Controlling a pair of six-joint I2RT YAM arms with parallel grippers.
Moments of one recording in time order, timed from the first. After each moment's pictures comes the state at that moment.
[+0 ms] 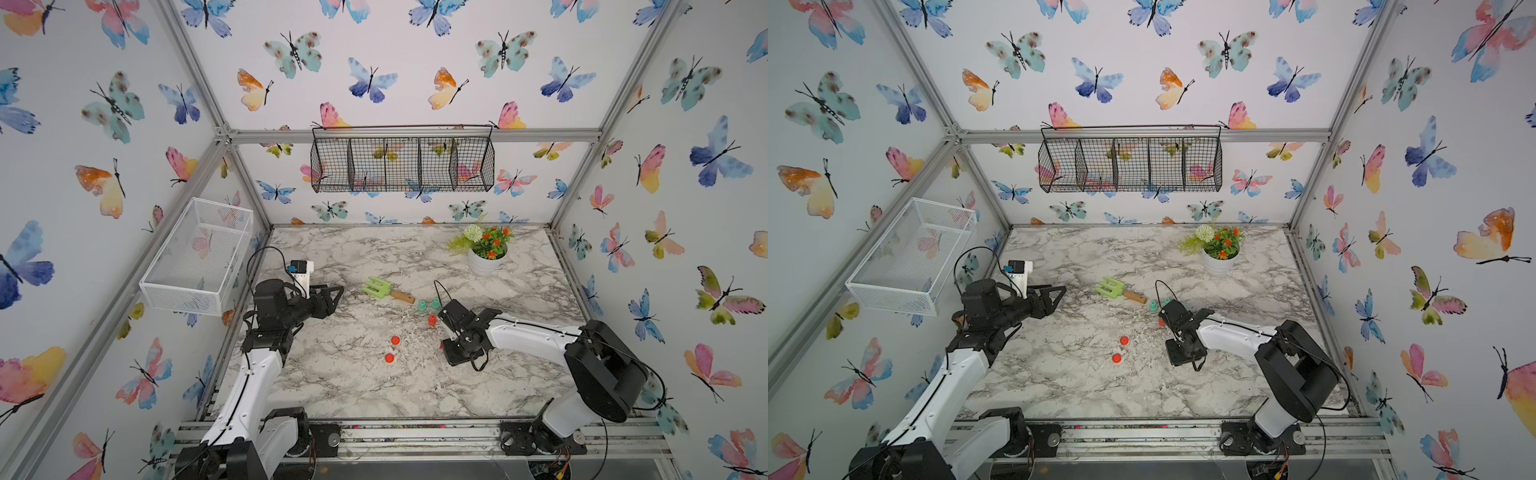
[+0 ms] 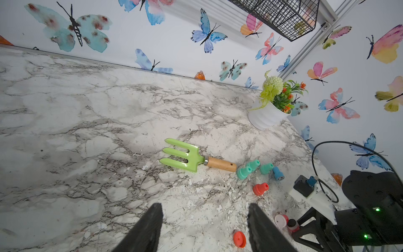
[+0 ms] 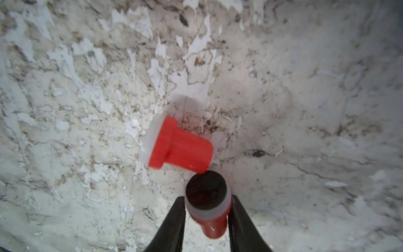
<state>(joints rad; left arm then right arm) 0.05 0.98 0.61 -0.04 0.65 -0.21 0.80 1.59 0.85 -0.65 -0.04 0.46</state>
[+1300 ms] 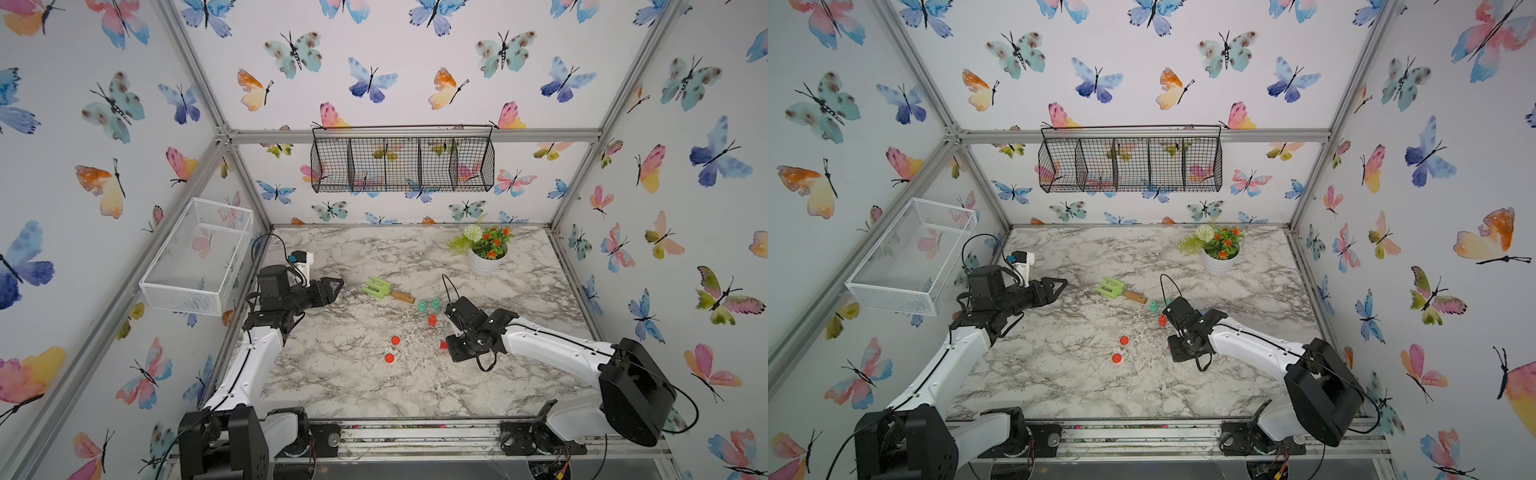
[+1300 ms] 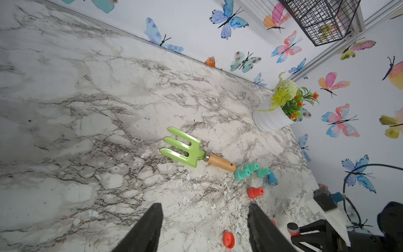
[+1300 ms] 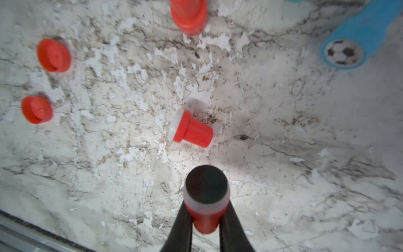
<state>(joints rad) 0.05 1.15 0.76 -0.17 0.64 -0.33 0.81 1.39 0.85 -0.69 0.01 0.44</state>
